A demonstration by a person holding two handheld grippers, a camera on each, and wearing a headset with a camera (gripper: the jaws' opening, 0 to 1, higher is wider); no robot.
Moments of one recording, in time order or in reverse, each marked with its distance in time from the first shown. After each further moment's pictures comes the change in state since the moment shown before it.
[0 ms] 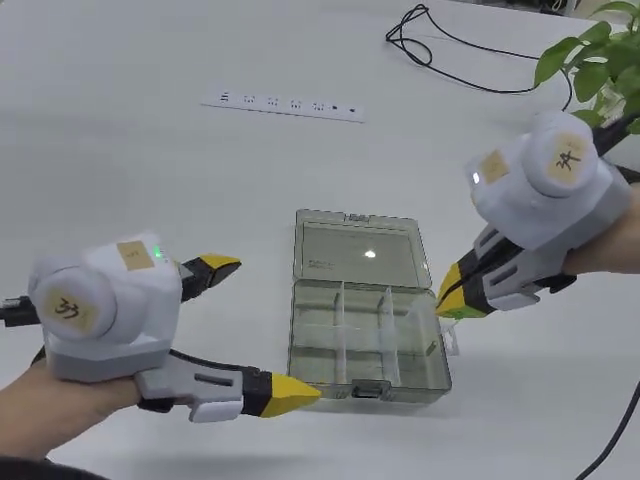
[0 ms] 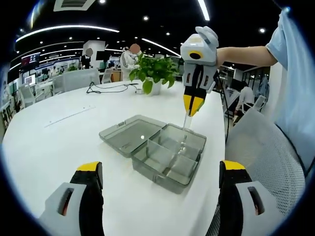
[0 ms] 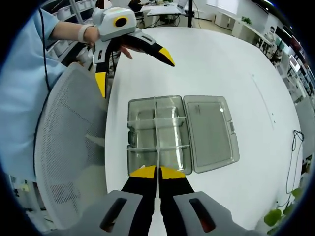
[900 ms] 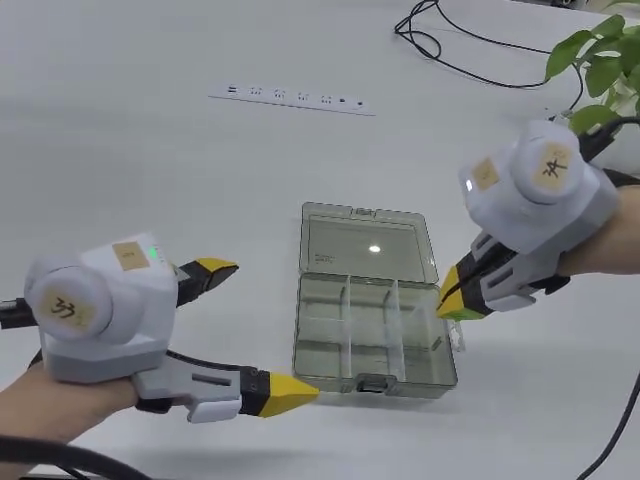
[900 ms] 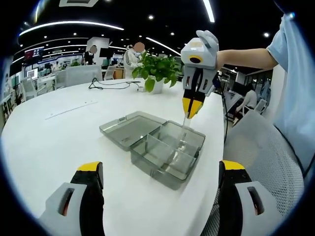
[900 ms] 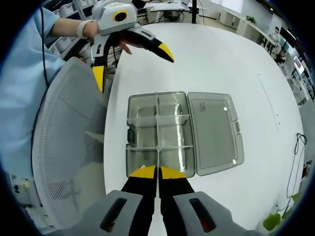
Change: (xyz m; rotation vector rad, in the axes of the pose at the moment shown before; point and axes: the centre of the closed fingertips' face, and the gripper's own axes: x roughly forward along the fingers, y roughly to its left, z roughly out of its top) left arm -0.004 -0.005 -0.009 -0.042 0.000 -0.004; right arm 0.008 0.005 0.001 -0.022 0.022 0.025
